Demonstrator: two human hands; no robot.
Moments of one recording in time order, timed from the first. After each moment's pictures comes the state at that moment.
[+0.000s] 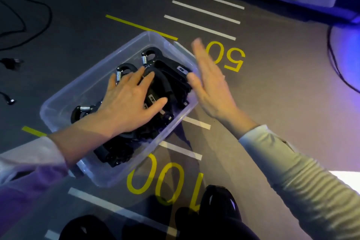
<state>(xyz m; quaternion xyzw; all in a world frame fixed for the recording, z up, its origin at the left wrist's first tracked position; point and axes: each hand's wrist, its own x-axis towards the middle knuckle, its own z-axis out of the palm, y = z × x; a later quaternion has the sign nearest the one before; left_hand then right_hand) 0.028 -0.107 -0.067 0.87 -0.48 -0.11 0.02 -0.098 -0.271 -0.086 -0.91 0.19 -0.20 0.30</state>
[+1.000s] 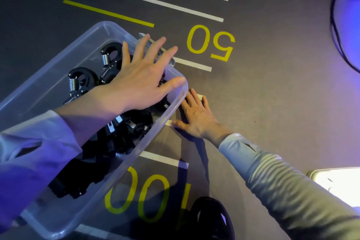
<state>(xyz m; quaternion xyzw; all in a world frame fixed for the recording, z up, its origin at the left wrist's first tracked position) 0.027 -0.225 -0.092 0.81 -0.57 -0.14 0.02 -0.134 -0.306 -0.221 -0.93 0.23 0.17 0.24</state>
